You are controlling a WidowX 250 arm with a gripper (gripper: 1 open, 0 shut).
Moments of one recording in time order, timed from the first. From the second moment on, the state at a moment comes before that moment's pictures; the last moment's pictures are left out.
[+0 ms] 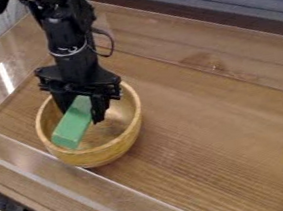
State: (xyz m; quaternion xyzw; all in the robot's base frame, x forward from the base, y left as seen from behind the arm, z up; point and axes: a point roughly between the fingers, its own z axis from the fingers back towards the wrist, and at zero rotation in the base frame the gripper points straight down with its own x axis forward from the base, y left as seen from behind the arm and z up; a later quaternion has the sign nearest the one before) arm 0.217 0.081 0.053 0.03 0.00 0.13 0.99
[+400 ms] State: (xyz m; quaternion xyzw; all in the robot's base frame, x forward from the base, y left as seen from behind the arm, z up) arm 0.220 0.069 0.051 0.03 0.00 0.17 0.99
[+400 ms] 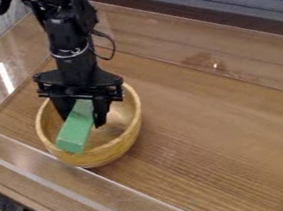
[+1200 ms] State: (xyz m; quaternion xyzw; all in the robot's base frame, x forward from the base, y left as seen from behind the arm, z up) arm 0.216 0.080 0.086 0.02 0.00 0.17 0.99
